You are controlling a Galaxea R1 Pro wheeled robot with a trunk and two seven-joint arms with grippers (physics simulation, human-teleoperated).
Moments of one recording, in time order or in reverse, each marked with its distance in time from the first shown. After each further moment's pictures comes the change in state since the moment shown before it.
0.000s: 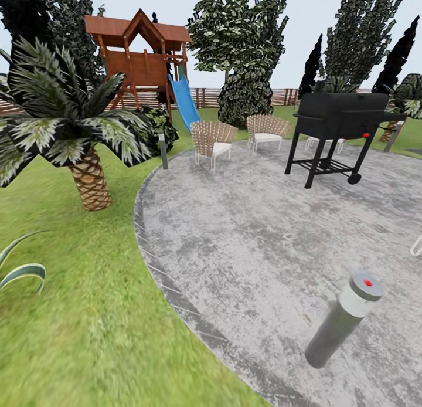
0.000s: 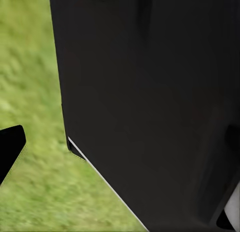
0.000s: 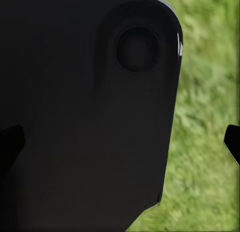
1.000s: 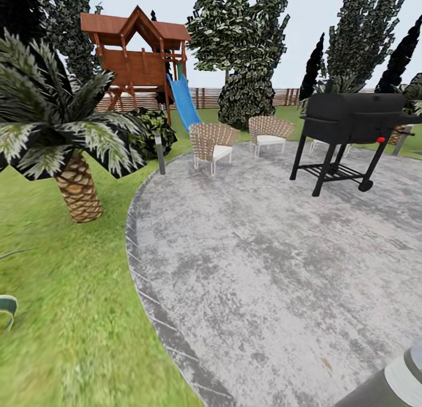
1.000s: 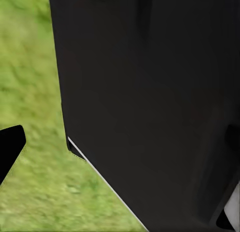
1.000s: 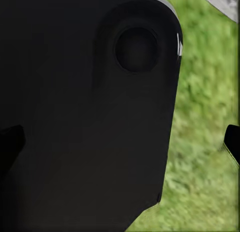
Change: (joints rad) left arm 0.000 0.000 0.000 0.000 0.000 0.000 0.000; right arm 0.000 -0.002 0.000 0.000 0.000 0.000 0.004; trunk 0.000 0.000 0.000
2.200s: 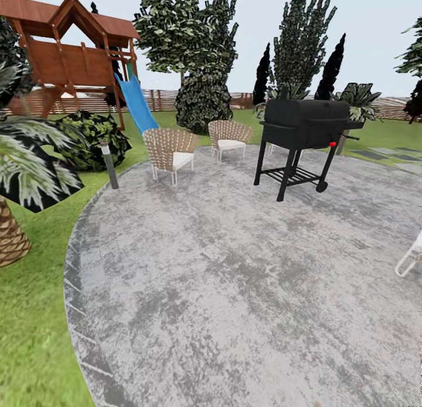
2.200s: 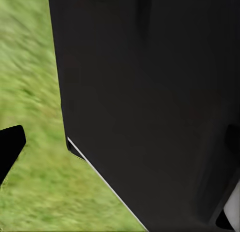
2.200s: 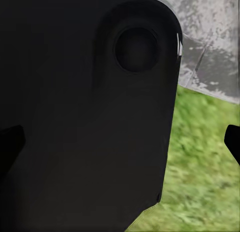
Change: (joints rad) left arm 0.000 -0.001 0.000 0.000 0.000 0.000 0.000; right arm 0.000 0.000 0.000 0.000 0.000 0.000 0.000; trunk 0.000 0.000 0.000
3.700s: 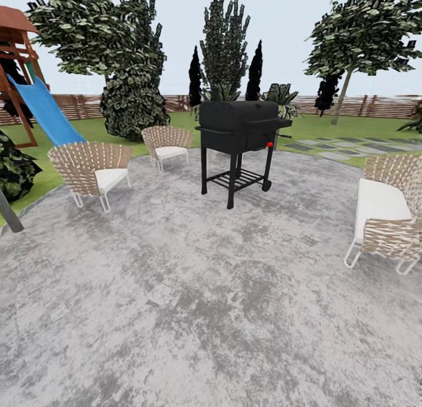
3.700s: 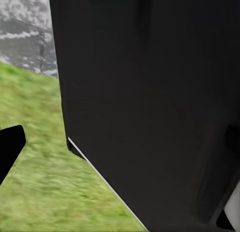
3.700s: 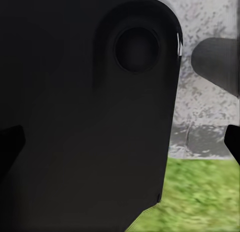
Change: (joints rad) left arm 0.000 0.001 0.000 0.000 0.000 0.000 0.000; right arm 0.000 0.000 0.000 0.000 0.000 0.000 0.000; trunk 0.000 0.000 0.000
